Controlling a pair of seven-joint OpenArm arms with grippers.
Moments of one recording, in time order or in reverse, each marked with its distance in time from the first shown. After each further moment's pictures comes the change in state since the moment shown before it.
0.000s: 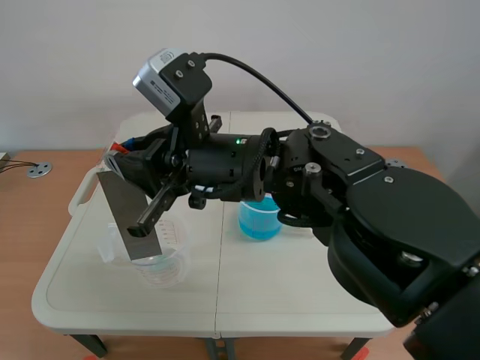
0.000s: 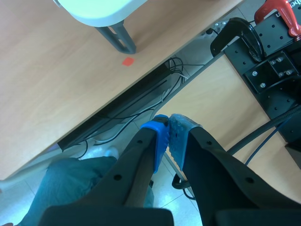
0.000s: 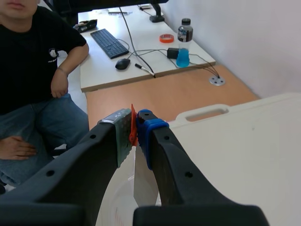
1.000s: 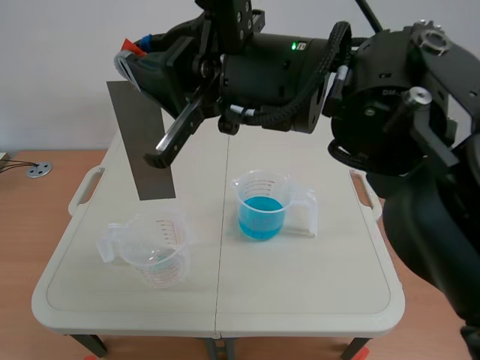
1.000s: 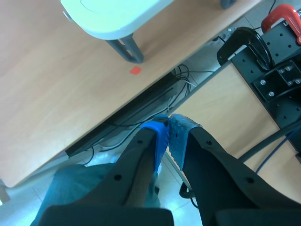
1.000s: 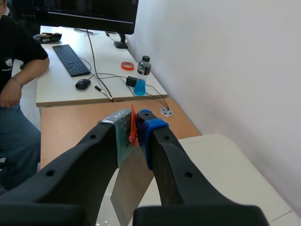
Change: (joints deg) left arm -2.9 0.0 0.0 -0.1 0.6 -0.2 0.2; right arm -4.6 1.7 10.5 23.3 -1.7 0.2 -8.7
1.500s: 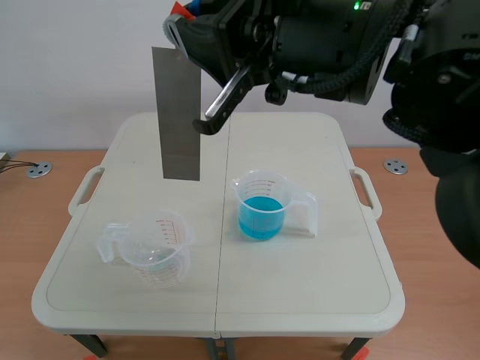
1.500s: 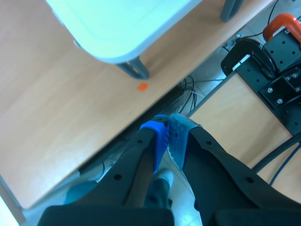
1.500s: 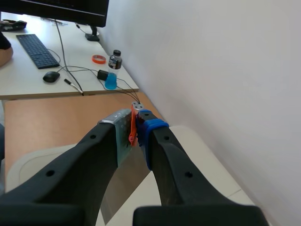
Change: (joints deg) left arm -1.6 -3.5 0.0 0.0 1.3 -0.2 -2.6; right arm -1.3 2.4 7.5 6.4 0.5 0.2 -3.6
